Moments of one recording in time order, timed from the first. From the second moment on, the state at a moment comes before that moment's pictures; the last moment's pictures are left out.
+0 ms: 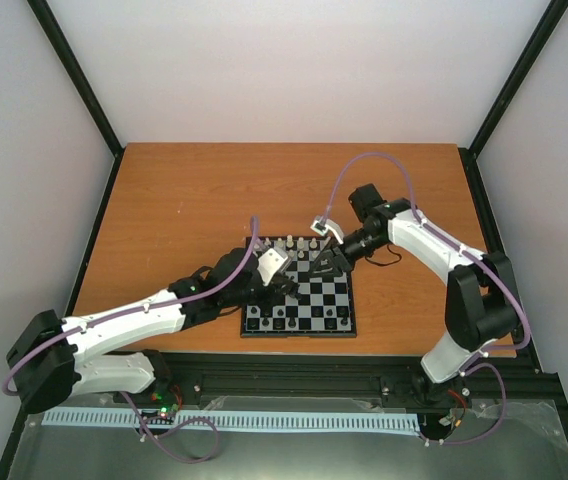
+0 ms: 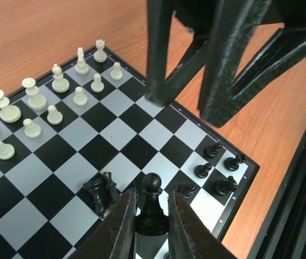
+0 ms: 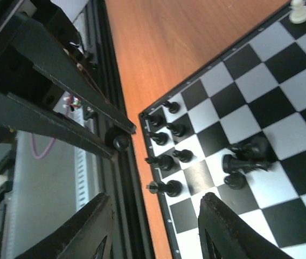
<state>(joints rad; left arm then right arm) -0.93 1.16 0.67 -0.10 0.07 -0.22 0.41 1.62 1.18 -0.92 -0.98 -0.48</state>
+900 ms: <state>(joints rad) -0.94 1.16 0.66 -0.09 0.13 -0.19 0.50 1.79 1.28 -1.06 -1.18 -0.52</state>
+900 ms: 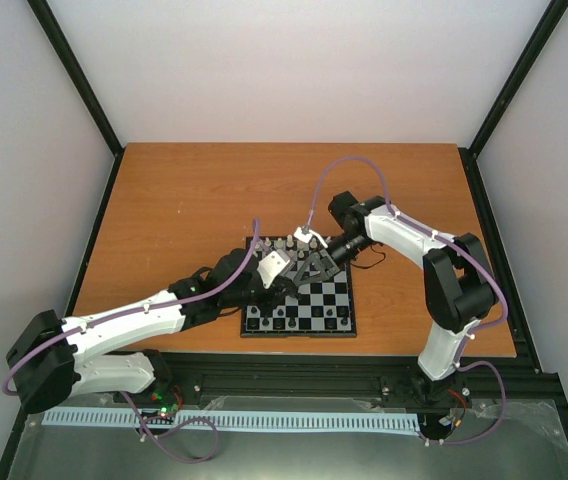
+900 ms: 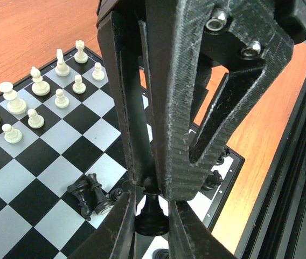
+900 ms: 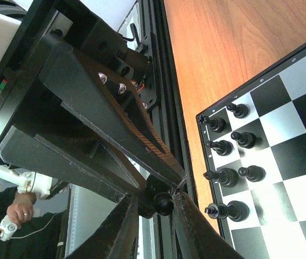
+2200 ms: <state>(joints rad) -0.94 1.08 0.81 -0.48 -0.17 -0.40 0.51 1.49 1.10 -0.81 -0.65 -0.61</state>
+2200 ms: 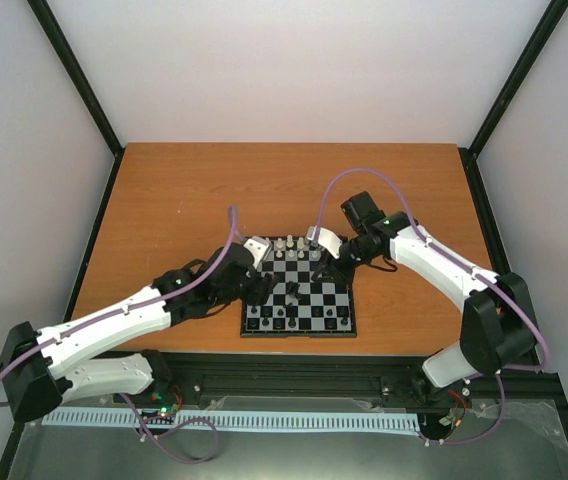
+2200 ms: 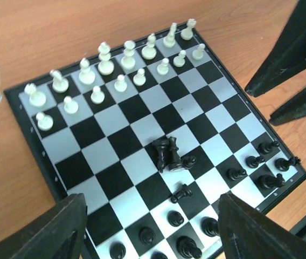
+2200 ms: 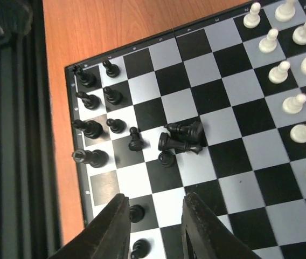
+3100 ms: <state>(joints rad) -0.79 0.84 0.77 -0.60 -0.21 -0.50 0.82 1.79 1.20 -0.73 -0.33 -0.77</state>
